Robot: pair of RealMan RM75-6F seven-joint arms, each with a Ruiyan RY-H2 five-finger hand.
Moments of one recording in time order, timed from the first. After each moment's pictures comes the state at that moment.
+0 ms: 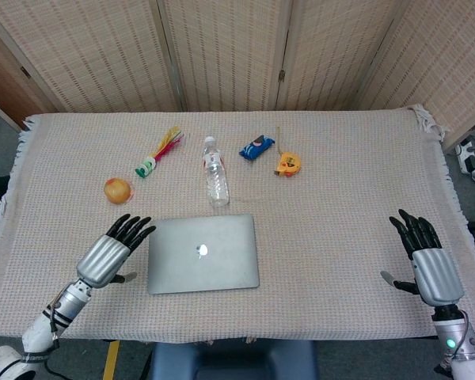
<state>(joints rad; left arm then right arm) -0.48 -1.29 -0.07 -1.52 1.69 1.13 0.09 0.15 -1.14 0.04 -1.66 -1.54 1.47 0.03</state>
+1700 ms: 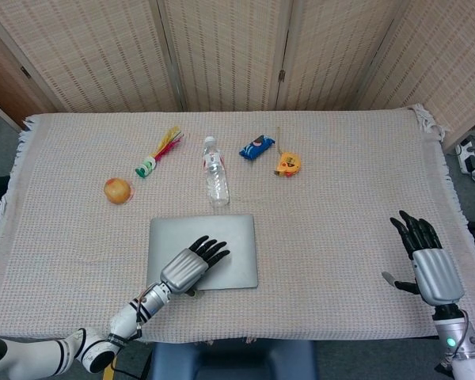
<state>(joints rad) -0.70 -1.69 -0.04 -1.36 1.50 0.93 0.24 0.14 -1.15 0.05 -1.65 -1.53 1.44 0.04</state>
